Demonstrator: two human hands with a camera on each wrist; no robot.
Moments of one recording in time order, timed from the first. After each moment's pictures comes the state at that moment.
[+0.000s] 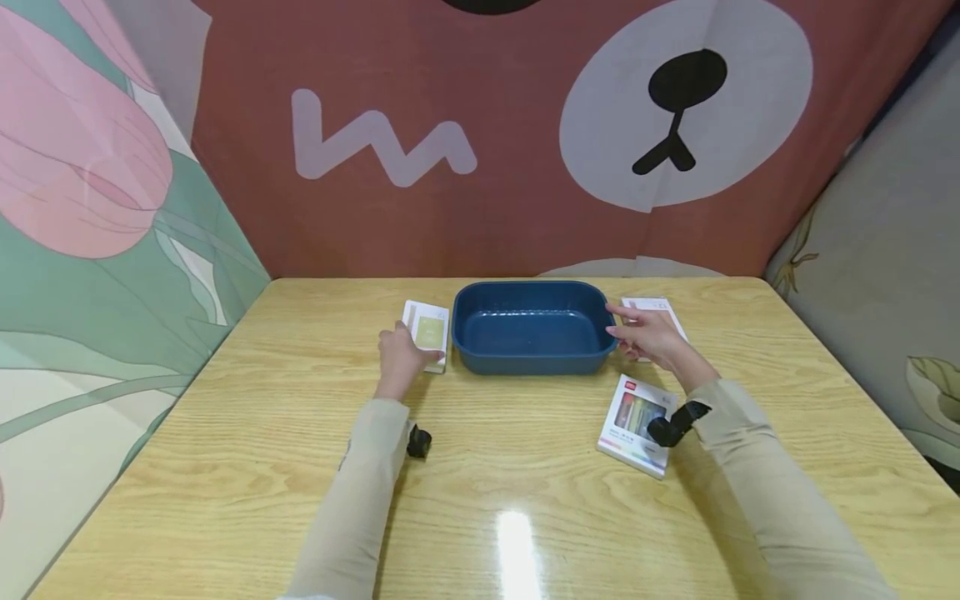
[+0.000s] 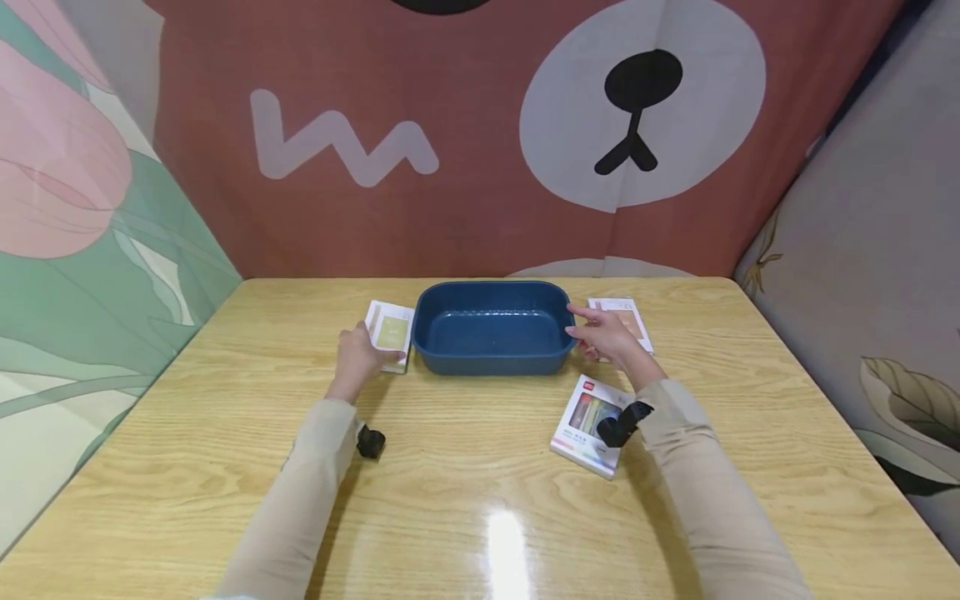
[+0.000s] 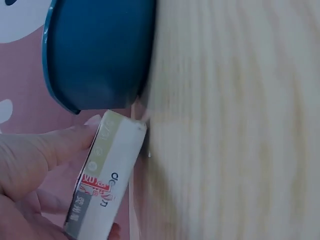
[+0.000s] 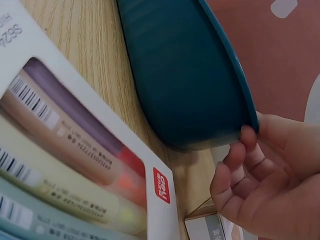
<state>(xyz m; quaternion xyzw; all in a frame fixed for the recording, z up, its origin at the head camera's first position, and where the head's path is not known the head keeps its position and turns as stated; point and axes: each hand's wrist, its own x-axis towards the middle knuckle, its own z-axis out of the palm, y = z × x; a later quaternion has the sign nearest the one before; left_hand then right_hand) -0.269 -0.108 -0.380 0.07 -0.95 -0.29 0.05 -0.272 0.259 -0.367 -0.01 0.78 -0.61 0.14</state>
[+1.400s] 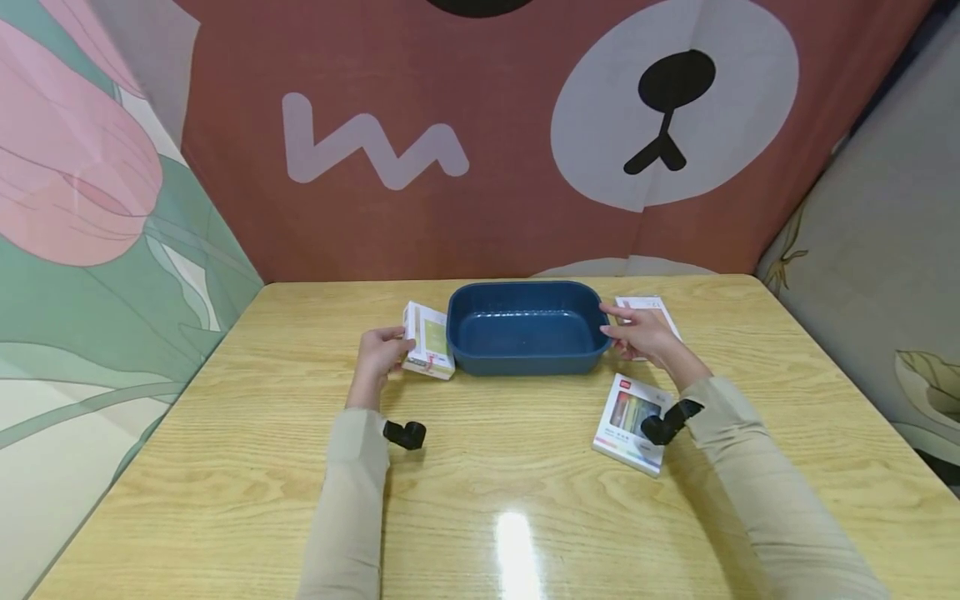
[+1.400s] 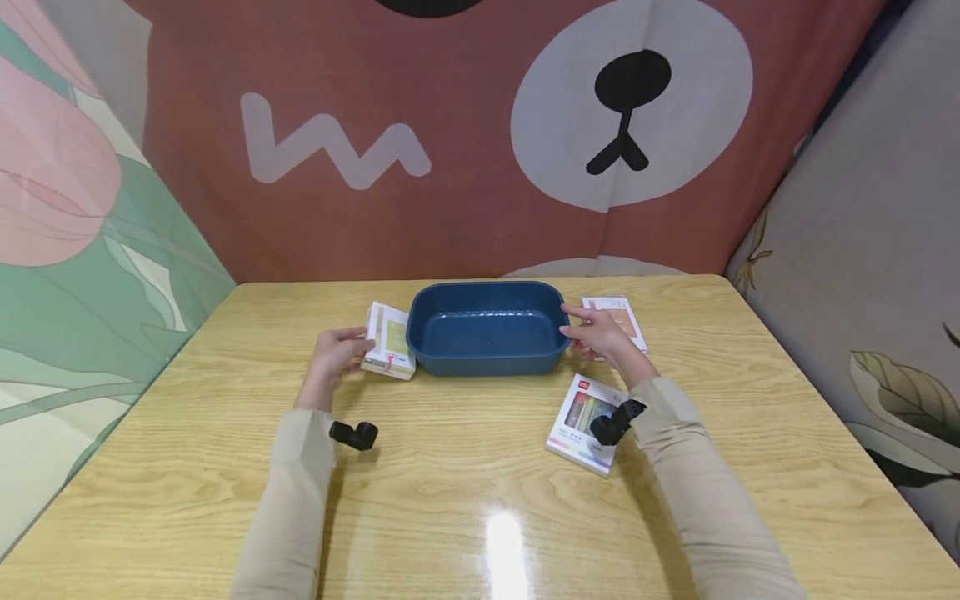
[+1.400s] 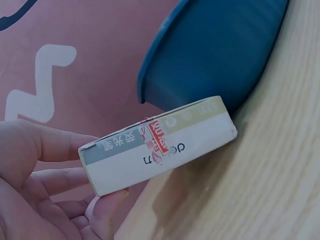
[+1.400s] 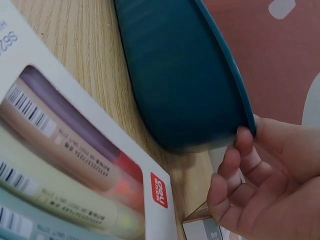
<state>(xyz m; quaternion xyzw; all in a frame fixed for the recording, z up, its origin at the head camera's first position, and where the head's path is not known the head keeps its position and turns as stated) -0.270 -0.131 -0.370 0.12 -0.76 -0.63 -0.03 -0.273 0.259 -0.365 0.02 0.80 -0.58 0.14</state>
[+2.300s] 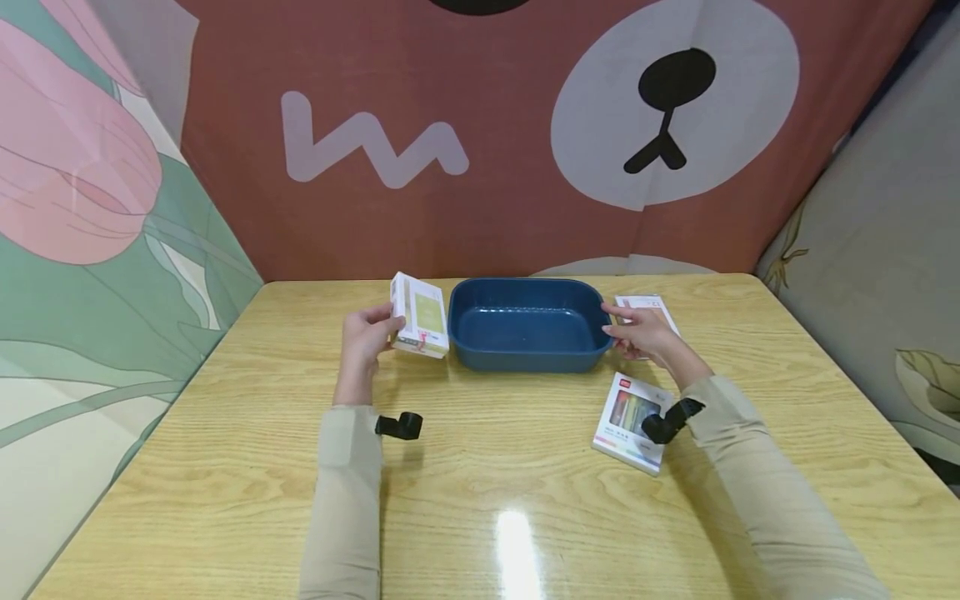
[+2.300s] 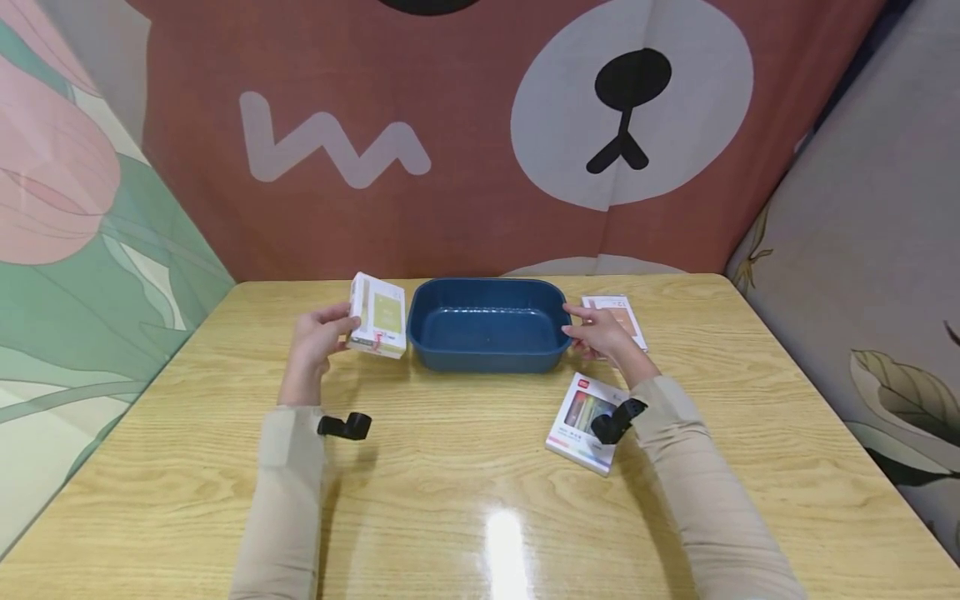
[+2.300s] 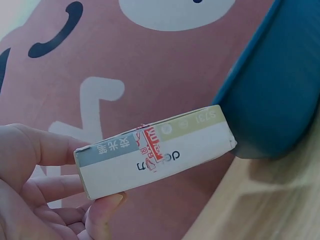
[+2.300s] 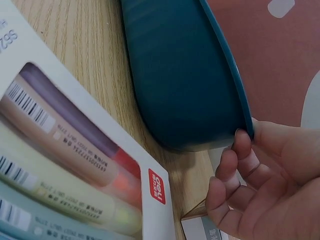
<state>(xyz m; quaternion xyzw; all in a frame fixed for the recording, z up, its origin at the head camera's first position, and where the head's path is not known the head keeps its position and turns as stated) -0.255 -0.129 -0.328 0.10 -0.75 -0.66 0.03 -0.270 0.259 -0.362 0.03 0.81 -0.56 0.14</state>
